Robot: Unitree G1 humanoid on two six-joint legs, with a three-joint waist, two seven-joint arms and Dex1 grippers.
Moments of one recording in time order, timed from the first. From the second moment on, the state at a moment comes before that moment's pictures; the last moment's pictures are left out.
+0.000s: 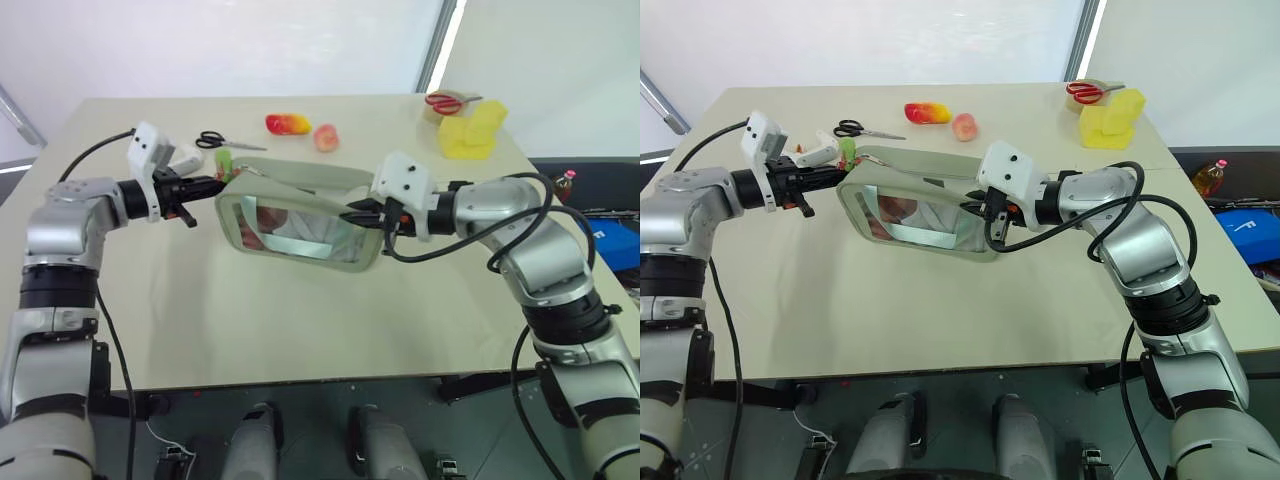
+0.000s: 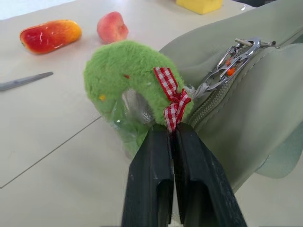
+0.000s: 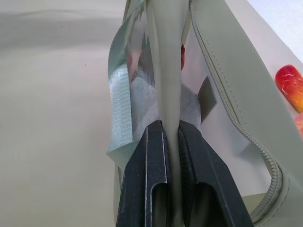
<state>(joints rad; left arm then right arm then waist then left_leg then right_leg) -0.86 0.75 0.07 0.43 -0.34 0.54 -1.06 -0.79 -0.66 0.22 -0.24 0.21 0.67 0.96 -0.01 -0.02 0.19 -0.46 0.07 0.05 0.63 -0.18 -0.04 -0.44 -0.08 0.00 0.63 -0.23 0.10</state>
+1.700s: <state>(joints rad) -0.85 0.85 -0.09 0.25 -0.19 0.41 -1.18 -0.80 -0.63 0.23 -0.21 0.21 0.64 0.94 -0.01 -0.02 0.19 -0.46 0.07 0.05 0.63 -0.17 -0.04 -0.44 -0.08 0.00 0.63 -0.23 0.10</state>
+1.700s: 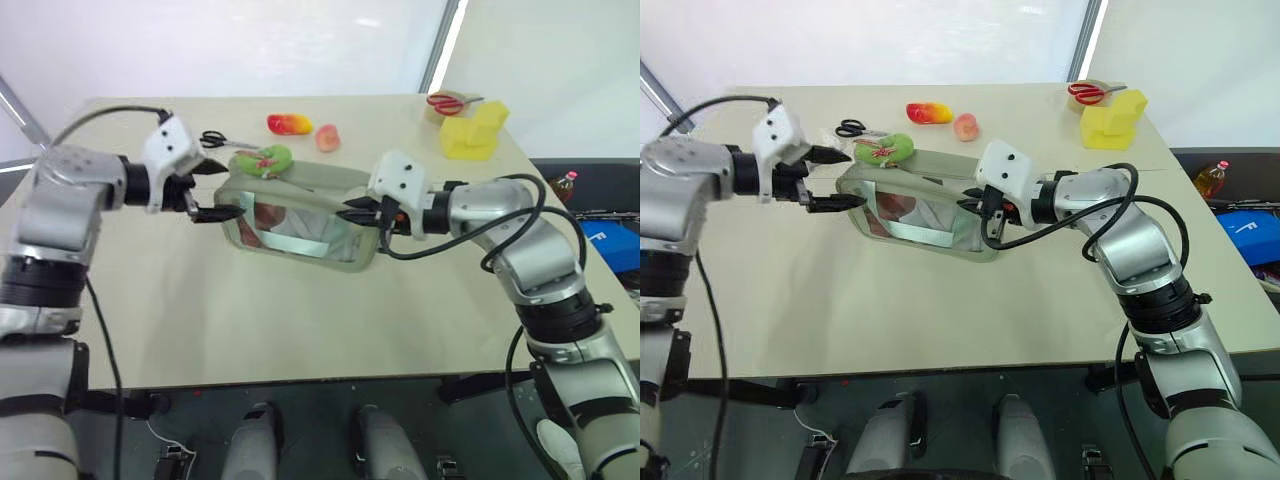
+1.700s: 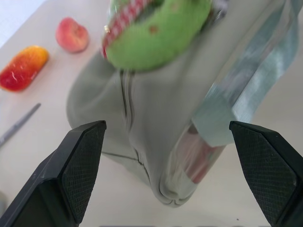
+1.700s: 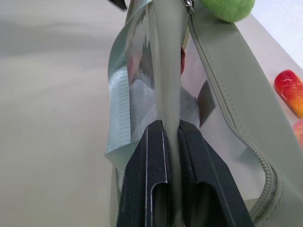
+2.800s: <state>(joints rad) -0.76 0.86 -0.04 0.12 -0.25 0.50 -1.19 -0.91 -0.68 0.23 -0.09 0.22 0.64 1.05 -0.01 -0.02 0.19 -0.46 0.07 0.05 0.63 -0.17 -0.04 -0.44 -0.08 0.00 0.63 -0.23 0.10</state>
